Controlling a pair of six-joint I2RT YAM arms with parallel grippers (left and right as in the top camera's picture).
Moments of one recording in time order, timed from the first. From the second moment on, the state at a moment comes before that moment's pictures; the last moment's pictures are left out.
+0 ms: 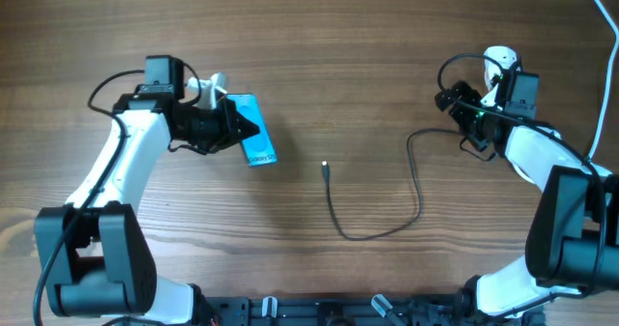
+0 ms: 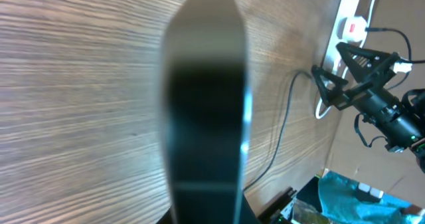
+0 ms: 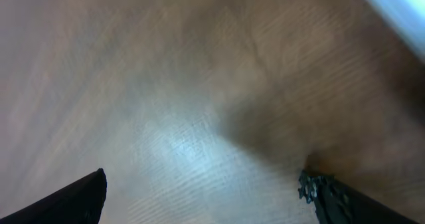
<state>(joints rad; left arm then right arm) 0.02 1.66 1.10 -0.77 0.76 -0.27 -0.17 1.76 0.87 -0.08 -0.28 0.64</state>
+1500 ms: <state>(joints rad) -0.29 1.76 1.07 -0.74 0.04 -0.47 -0.01 1.74 0.90 -0.33 -0.38 0.82</state>
